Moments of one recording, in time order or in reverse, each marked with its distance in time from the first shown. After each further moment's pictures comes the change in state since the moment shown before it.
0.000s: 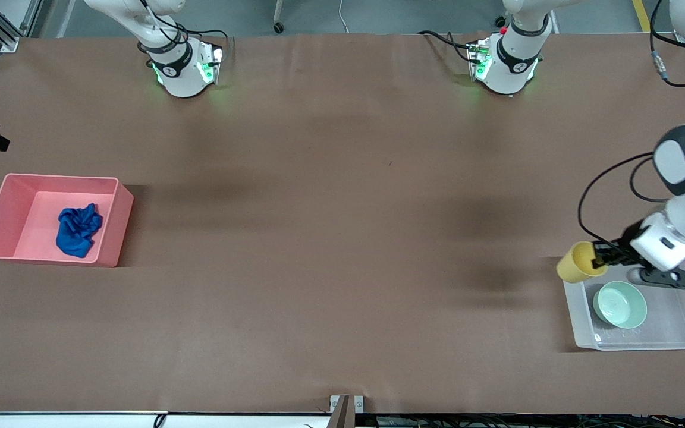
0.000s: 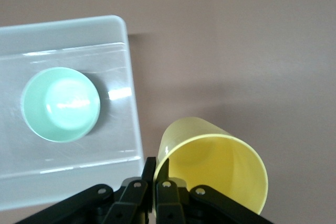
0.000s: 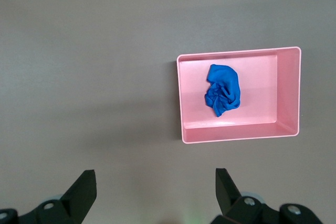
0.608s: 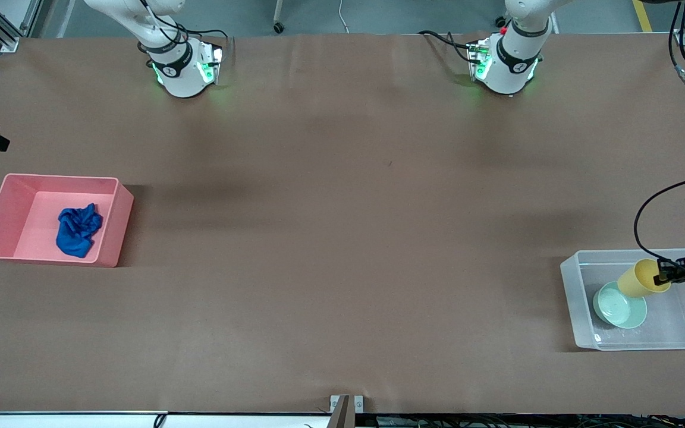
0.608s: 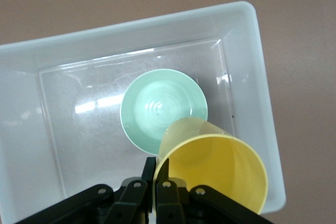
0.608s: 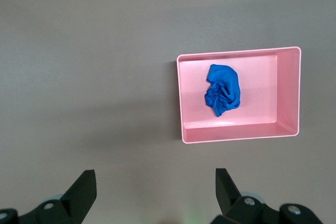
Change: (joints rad) left arm 0.142 0.207 0.002 0.193 0.095 0.000 0.169; right arm 0.000 0.000 0.000 0.000 0.000 0.000 0.000
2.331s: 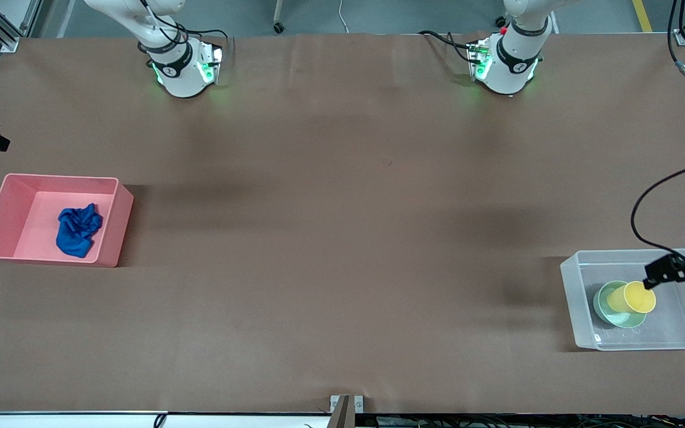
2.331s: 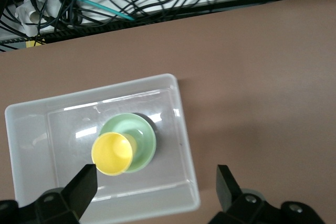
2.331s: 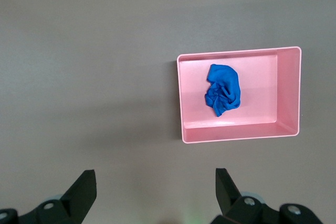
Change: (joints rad) left arm -0.141 -0.250 -0.028 -0.037 0.006 -0.082 -0.156; right arm 0.000 0.000 0.000 0.000 0.000 0.000 0.000
